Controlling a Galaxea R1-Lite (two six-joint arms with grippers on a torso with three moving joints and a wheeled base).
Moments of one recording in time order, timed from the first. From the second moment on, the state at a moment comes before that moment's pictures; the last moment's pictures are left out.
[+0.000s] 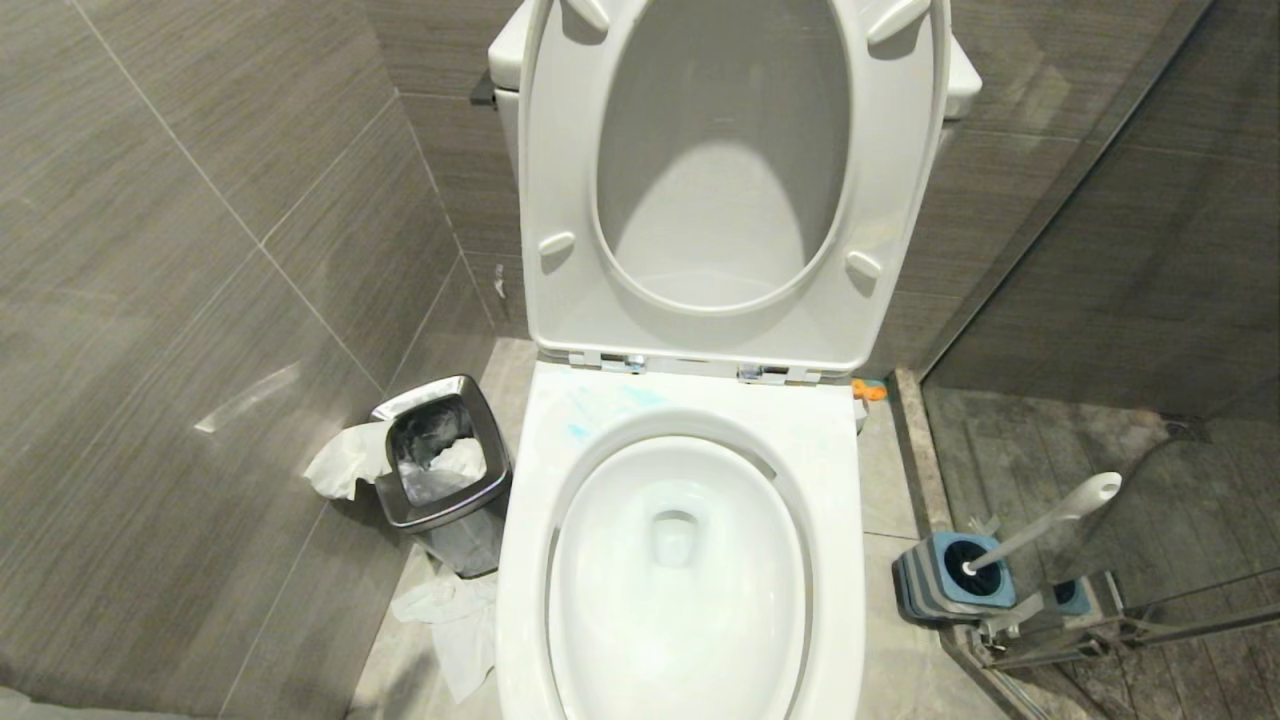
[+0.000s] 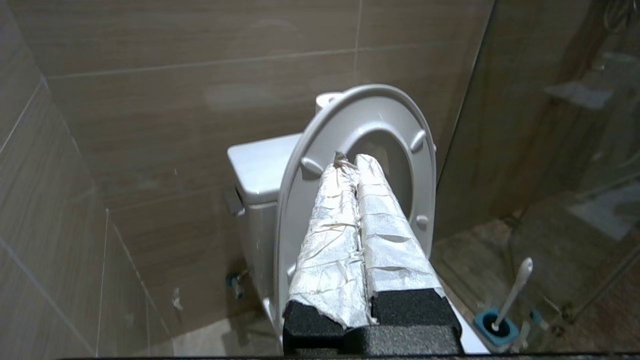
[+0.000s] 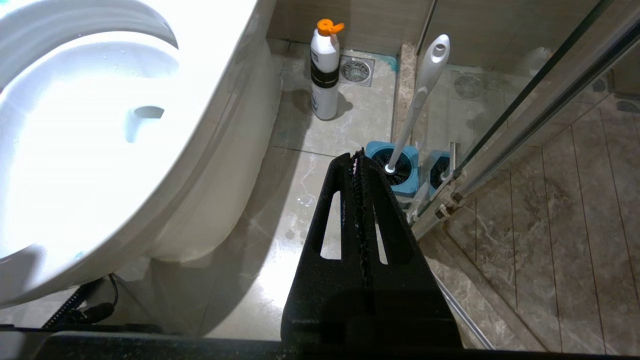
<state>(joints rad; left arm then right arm) -0.15 0.94 -1.62 0.19 -0.46 0.00 0.00 0.00 0.00 0.00 0.00 0.02</state>
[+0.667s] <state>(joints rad) 0.00 0.56 -1.28 0.34 -0.50 0.01 0.00 0.00 0.00 0.00 0.00 0.02</state>
